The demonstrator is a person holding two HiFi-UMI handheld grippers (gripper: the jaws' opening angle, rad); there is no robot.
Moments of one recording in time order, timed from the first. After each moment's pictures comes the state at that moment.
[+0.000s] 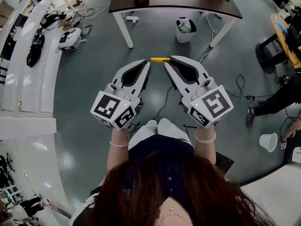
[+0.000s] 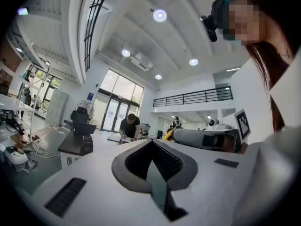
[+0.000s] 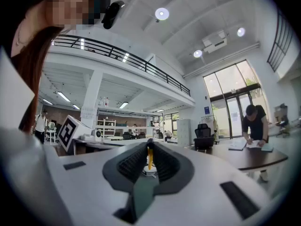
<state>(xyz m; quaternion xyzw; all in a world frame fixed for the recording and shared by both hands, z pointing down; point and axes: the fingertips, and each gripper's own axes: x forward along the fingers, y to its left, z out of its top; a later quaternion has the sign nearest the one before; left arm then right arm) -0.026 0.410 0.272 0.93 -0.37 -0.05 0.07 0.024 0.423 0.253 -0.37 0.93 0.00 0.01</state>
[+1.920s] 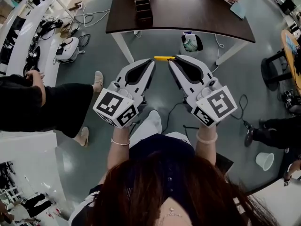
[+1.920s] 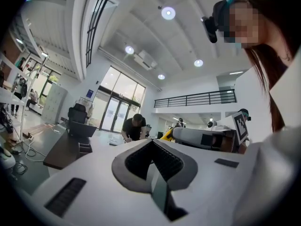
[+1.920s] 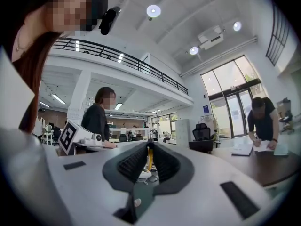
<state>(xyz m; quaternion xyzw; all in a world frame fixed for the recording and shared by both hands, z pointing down) -0.014 0.160 0.283 0.93 -0.36 -0.06 0.09 0.037 0.171 0.259 -0.37 0.93 -0.02 0.02</state>
